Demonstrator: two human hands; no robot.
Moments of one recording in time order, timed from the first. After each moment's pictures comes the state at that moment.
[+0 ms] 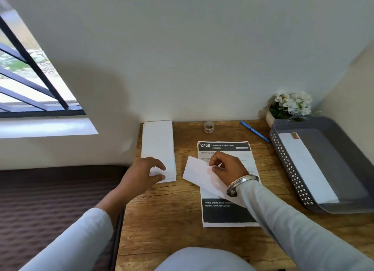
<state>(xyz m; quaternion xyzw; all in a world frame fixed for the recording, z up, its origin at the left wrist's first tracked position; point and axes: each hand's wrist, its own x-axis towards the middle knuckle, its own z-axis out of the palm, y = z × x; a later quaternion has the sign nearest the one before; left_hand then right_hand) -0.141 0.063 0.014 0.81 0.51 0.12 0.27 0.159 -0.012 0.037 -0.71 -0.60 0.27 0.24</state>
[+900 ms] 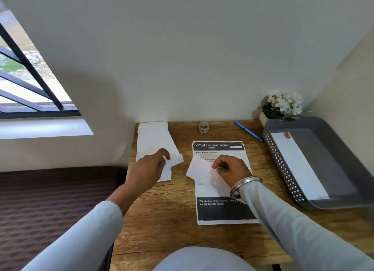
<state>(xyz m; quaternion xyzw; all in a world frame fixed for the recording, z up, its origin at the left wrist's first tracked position) -0.099 0.060 0.021 0.83 0.50 0.15 0.17 0.181 -0.029 0.032 -0.74 -0.56 0.27 0.25</state>
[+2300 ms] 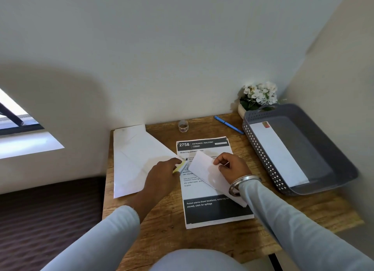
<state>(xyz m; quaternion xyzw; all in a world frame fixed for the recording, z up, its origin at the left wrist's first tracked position) -0.005 0.048 0.001 0.82 0.49 0.08 0.29 0.228 -0.044 0.017 -0.78 -0.47 0.27 0.31</state>
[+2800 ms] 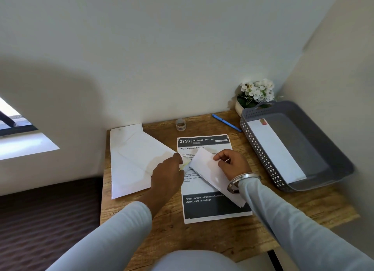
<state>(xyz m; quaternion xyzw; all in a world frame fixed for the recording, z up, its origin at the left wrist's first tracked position) 0.017 0.040 -0.003 0.83 0.51 0.08 0.23 0.227 -0.044 0.015 -0.78 -0.43 0.26 0.38</state>
